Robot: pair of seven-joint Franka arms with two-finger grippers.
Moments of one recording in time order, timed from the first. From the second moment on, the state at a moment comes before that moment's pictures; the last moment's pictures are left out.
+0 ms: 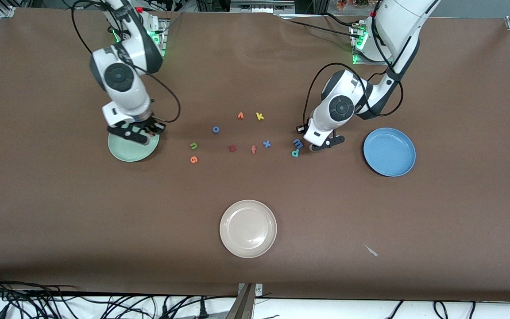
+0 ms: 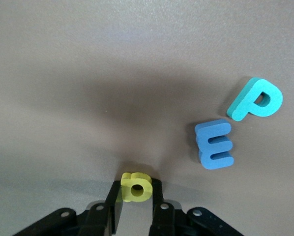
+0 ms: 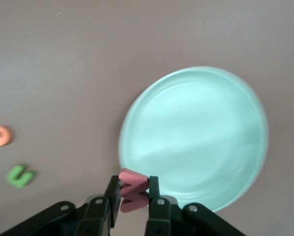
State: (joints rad) left arm -0.23 0.47 -0.35 -2.19 -0.13 2.46 -0.80; right arm 0.17 0.10 0.15 -2.33 -0.24 2.35 0.75
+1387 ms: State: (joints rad) left arm -0.06 0.41 -0.33 -1.99 -0.06 2.07 -0.68; right arm 0.17 0.10 0.05 -2.50 -0.24 2.63 0.52
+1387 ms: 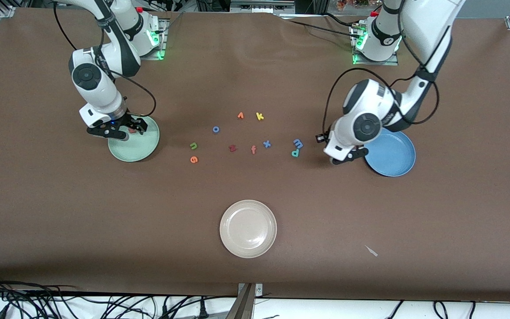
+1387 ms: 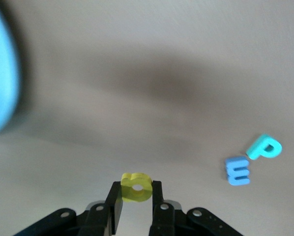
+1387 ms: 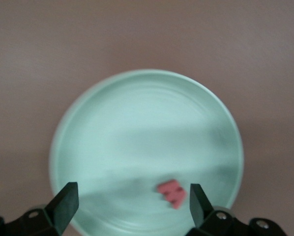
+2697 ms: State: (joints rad) left arm 0.32 0.54 -0.33 -1.91 0.27 1.99 -0.26; right arm 0.33 0.48 0.21 -2.13 -0.24 2.57 0.98
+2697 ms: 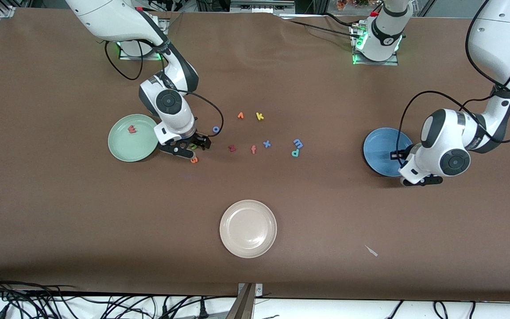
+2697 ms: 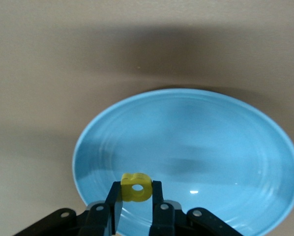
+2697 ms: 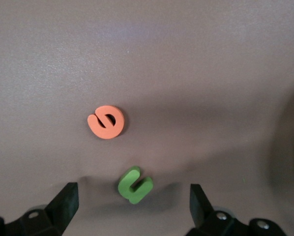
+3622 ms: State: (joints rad) left arm 0.34 0.50 -0.53 -1.84 0.16 1.96 -0.42; right arm 0.32 0.49 0.18 -2.10 -0.24 2.56 0.99
